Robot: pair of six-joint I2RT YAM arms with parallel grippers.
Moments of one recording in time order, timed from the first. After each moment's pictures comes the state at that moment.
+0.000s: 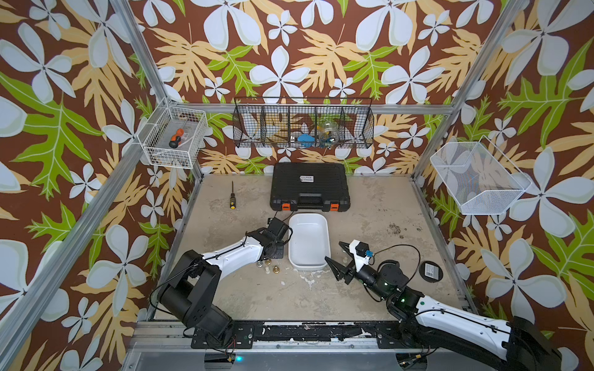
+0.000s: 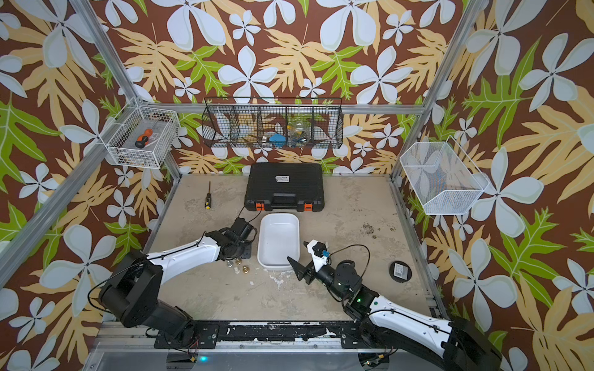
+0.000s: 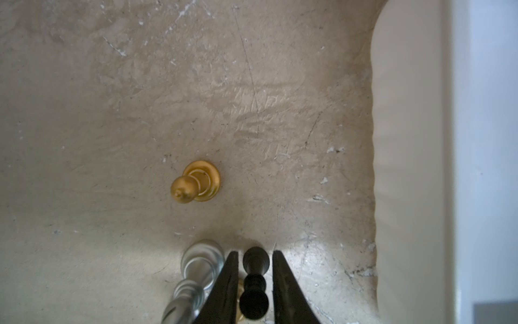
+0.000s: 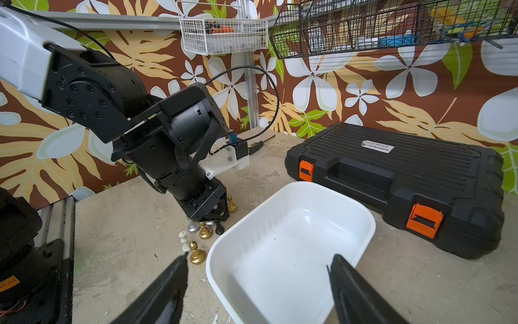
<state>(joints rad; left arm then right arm) -0.57 1.55 0.86 -0.51 -0.24 -0.50 0.86 0.85 0.19 0.64 0.05 0.10</state>
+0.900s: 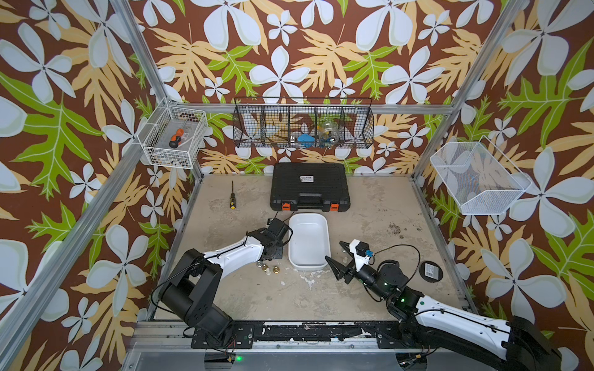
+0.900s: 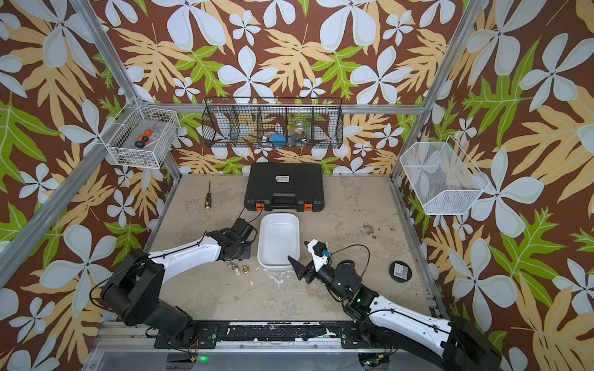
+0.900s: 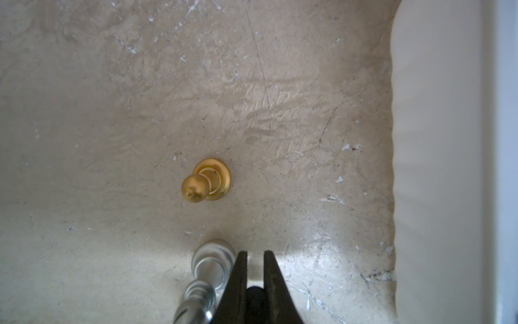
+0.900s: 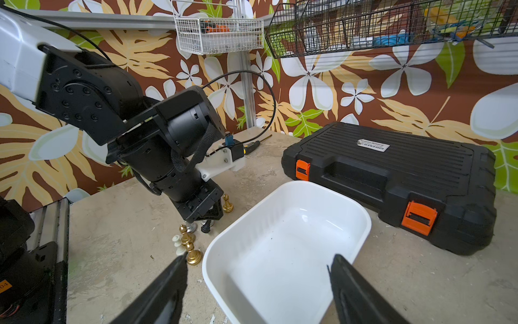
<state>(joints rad) -0.57 1.55 0.87 -0.52 -0.27 -0.49 0.86 0.86 0.19 0.64 0.06 0.10</state>
